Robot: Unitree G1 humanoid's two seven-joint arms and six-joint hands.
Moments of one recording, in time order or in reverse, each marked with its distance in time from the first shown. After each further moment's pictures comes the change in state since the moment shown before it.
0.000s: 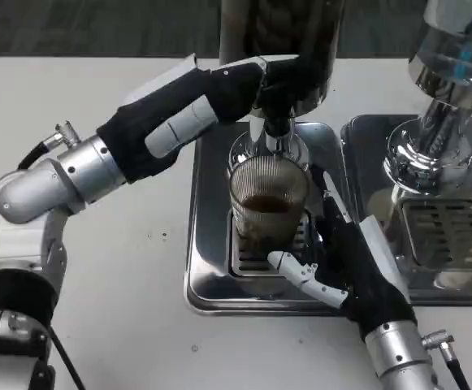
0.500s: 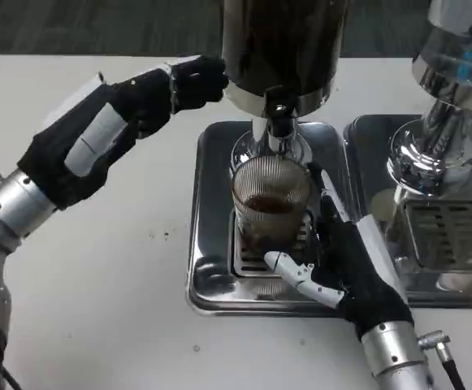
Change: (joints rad) left arm 0.159 0.081 0.150 -0.065 -0.048 0.036 0.015; right arm -0.004 0.003 0.014 0.005 -0.025 -0.002 -0.033
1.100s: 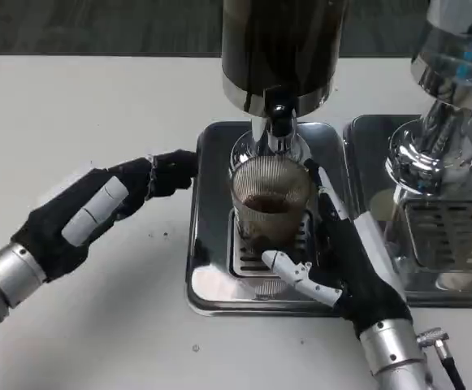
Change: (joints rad) left arm 0.141 0.027 -0.031 0.117 0.150 -0.021 0.118; right arm -0.006 0.000 0.005 -0.008 -0.014 0.000 -0.006
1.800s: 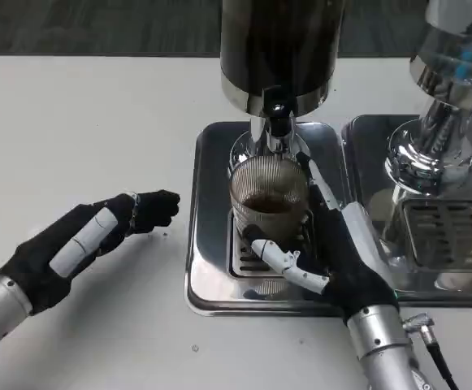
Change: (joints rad) left arm 0.059 0.031 -0.011 0.046 0.027 -0.012 0.047; right arm -0.048 0.035 0.011 0.002 -0.041 0.101 -0.013
